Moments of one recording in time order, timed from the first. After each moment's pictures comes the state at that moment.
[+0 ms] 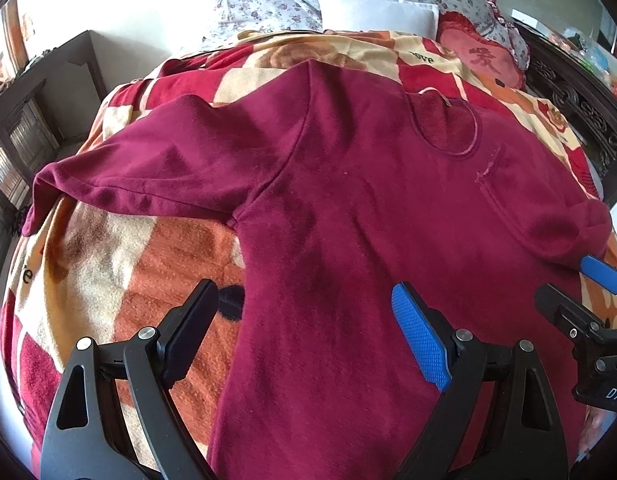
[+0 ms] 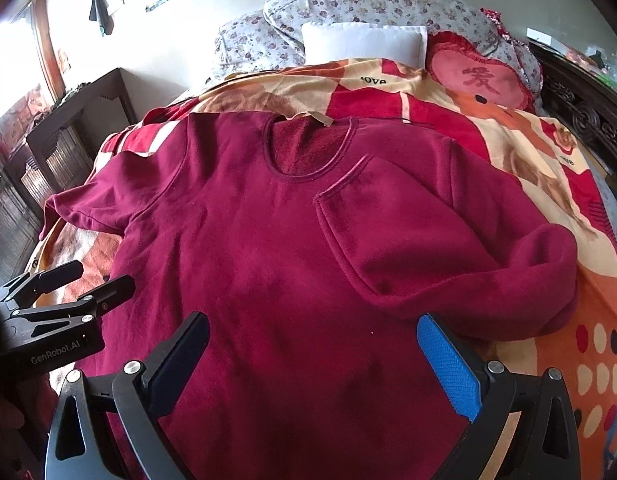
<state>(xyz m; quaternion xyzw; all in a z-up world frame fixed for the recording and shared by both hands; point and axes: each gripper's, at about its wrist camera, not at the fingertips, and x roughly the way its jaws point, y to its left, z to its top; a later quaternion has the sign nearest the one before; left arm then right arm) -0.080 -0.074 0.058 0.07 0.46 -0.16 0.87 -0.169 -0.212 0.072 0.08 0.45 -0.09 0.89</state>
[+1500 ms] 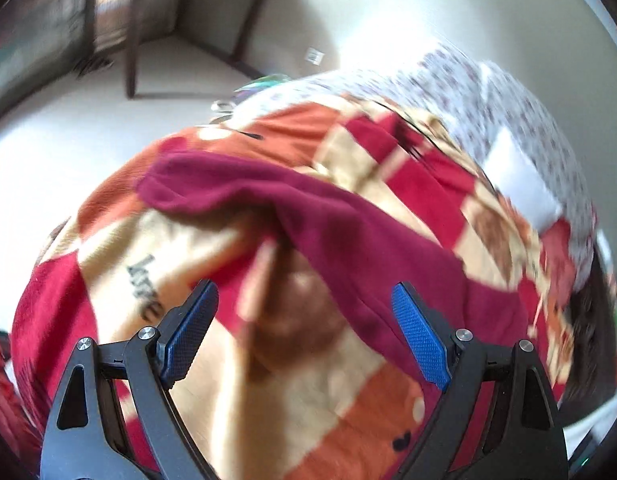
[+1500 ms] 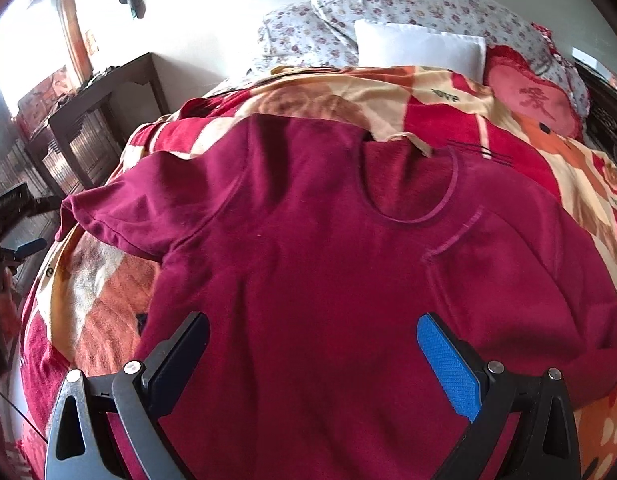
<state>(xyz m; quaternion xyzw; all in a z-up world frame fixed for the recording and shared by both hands) 0.030 0.173 0.082 -0.25 0.45 0.02 0.86 -0.093 -0.158 0.068 0.06 0.46 -0.02 0.89</state>
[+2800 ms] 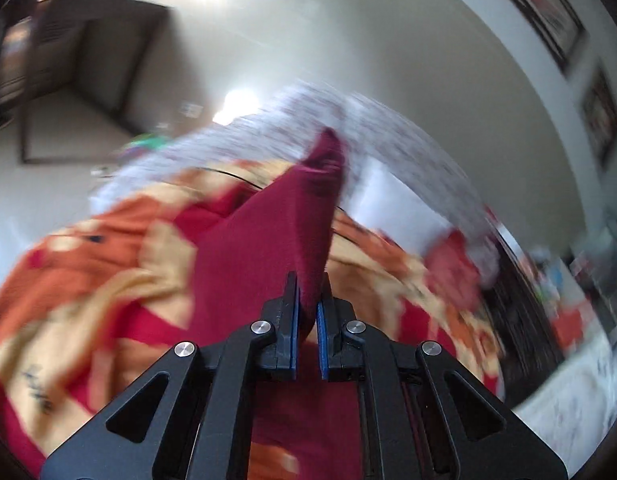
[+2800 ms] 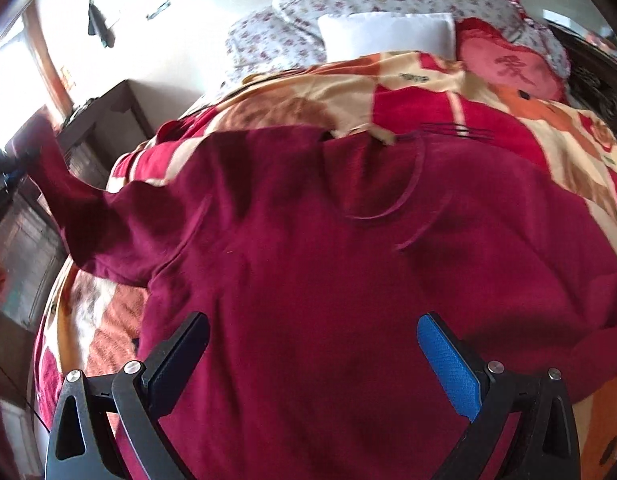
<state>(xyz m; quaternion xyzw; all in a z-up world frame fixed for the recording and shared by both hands) 0.044 0.097 0.177 -0.24 0.33 -0.20 0.89 -0.098 -0.200 0.068 0.13 0.45 -0.05 0.88</state>
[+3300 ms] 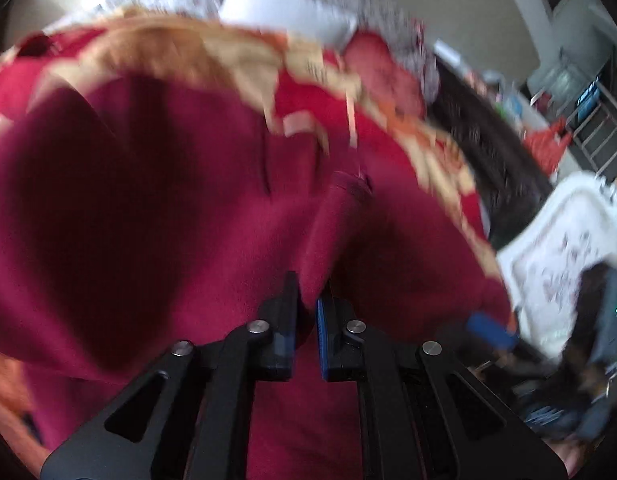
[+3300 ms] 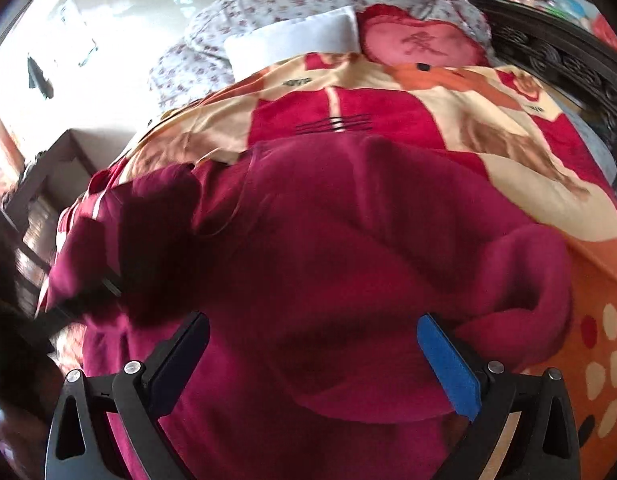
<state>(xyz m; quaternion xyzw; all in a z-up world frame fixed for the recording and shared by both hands) -0.020 -0.146 0.040 -0.07 0.50 -0.36 0.79 -0.142 -0.294 0.065 0.19 0.43 -0.15 0.87</state>
